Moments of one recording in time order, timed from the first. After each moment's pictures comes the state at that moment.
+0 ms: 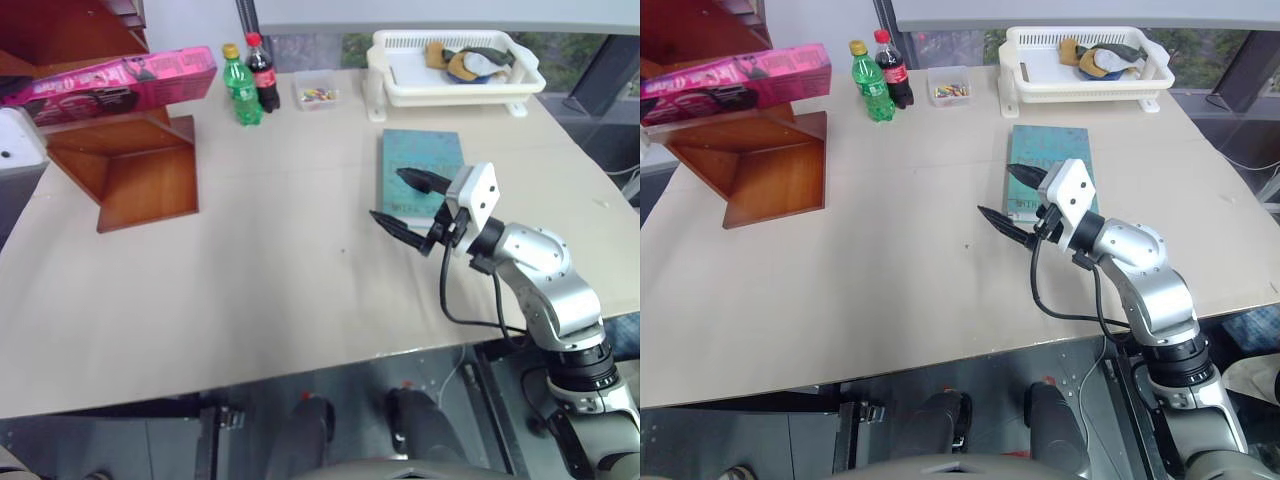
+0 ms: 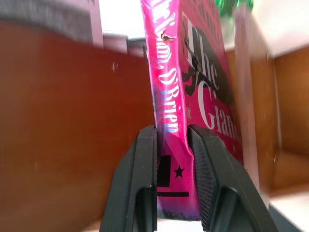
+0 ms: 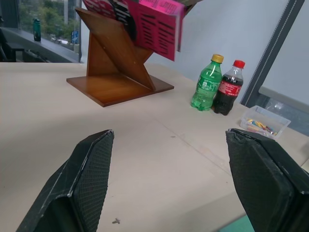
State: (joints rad) left arm -0.97 1.42 -0.05 1.12 0.48 -1.00 -0.45; right arm -0.45 -0.42 0.11 -0.31 0.35 0.28 0.70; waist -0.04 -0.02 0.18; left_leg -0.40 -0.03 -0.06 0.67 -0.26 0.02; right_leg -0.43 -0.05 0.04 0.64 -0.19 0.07
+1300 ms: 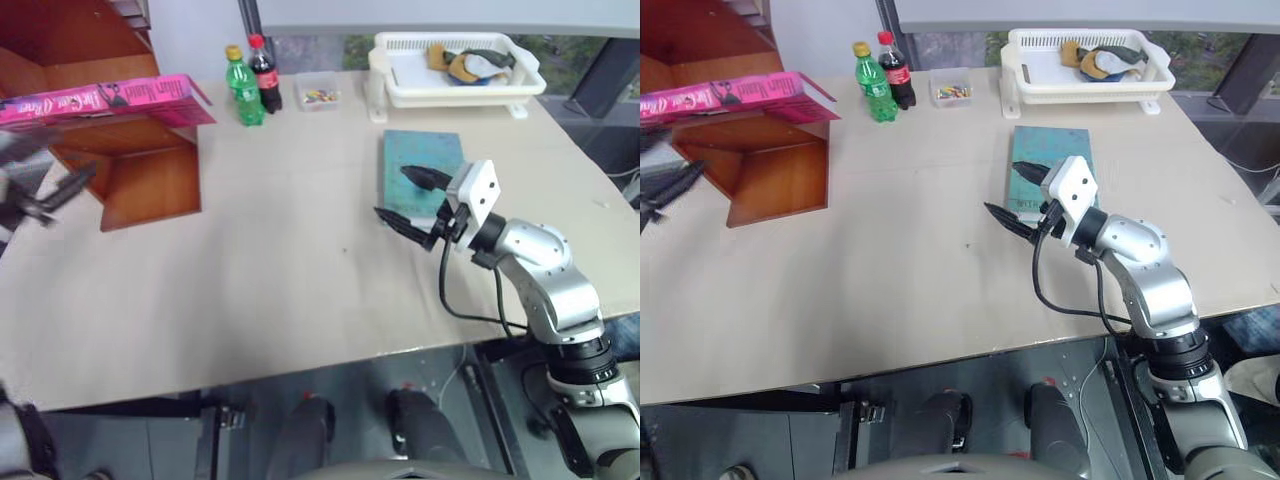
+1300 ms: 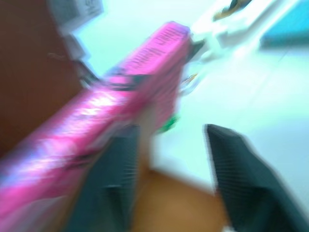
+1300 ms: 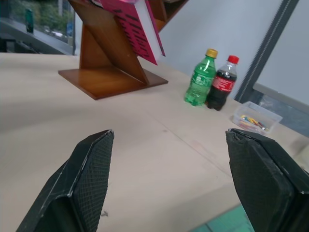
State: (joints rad) left arm -0.30 0.93 0.45 0.36 -0.48 -0.29 -0.96; right arm -0.48 -0.43 0.10 -0.25 0.32 0.27 0.71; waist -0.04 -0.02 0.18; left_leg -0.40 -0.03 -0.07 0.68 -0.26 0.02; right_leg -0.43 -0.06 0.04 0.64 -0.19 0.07
